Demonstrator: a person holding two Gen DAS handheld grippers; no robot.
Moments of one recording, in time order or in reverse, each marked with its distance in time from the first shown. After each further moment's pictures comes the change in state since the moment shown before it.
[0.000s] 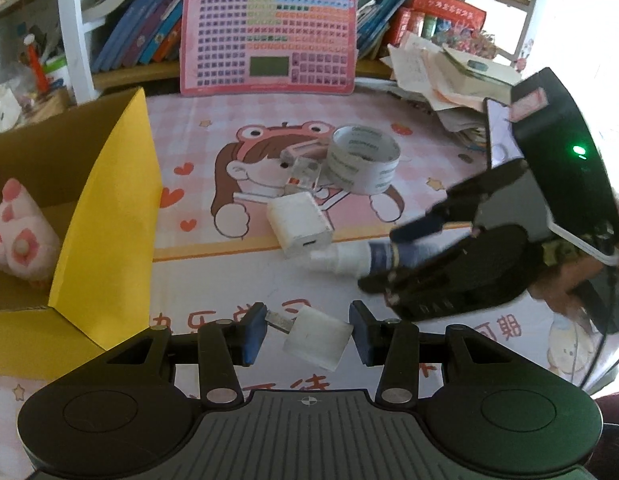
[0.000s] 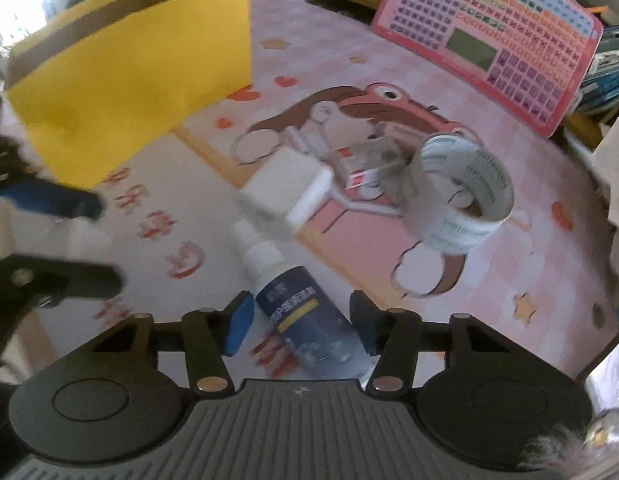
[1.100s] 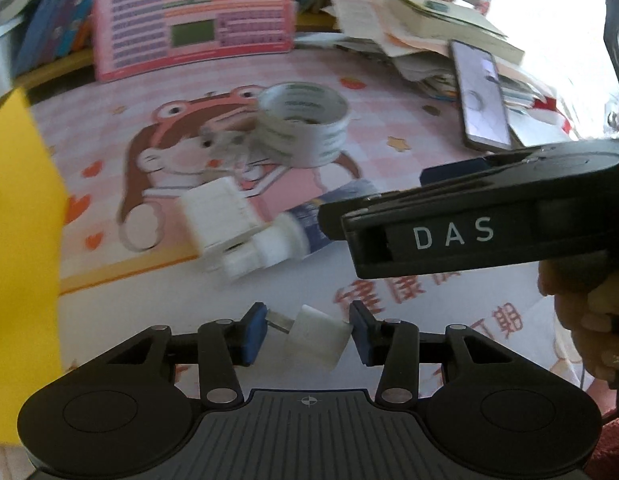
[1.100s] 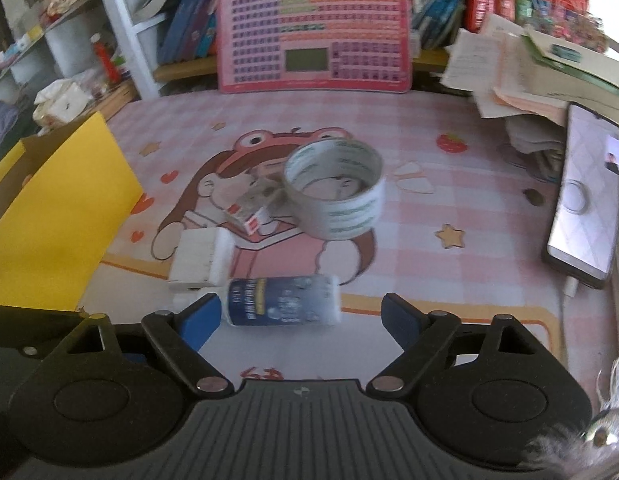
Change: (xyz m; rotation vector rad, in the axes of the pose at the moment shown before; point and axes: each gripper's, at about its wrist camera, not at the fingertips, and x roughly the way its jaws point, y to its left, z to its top) left arm 0.067 -0.025 0.014 0.090 0.117 -0.082; right arm -0.026 -0.028 -0.018 0.513 -0.191 -0.157
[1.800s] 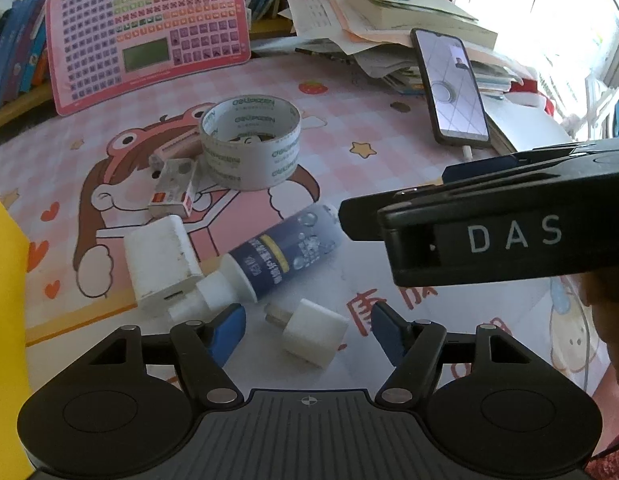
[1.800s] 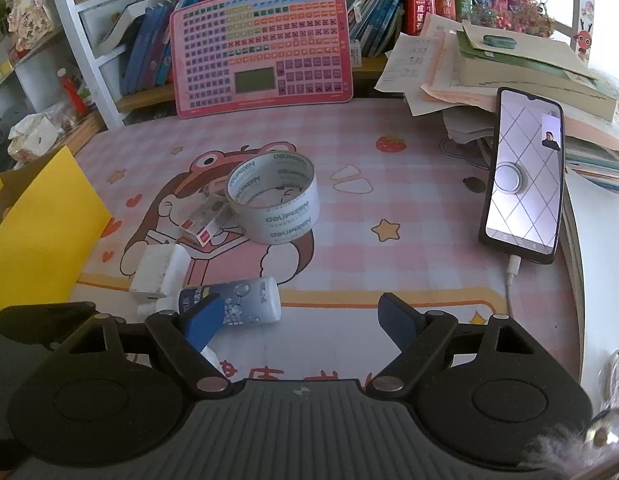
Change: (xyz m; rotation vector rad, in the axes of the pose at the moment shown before) left arm 0.025 -0.036 0.016 0.124 -0.011 -0.039; right arm -0.028 -0.035 -0.011 0.104 -0.056 -0.077
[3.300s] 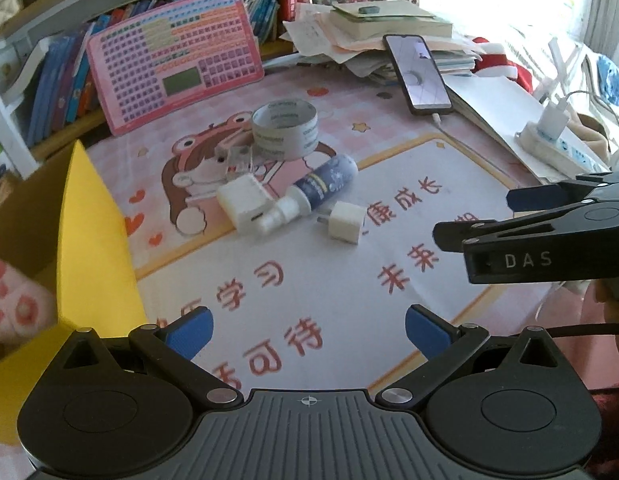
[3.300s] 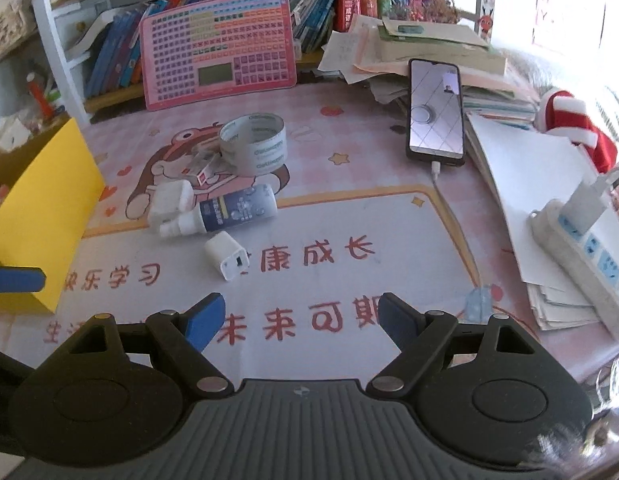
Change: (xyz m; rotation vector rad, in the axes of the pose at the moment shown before) left arm -0.110 0.016 -0.065 0.136 -0.025 0.053; right arm -0.077 0.054 -0.087 0.120 -0.036 -0.204
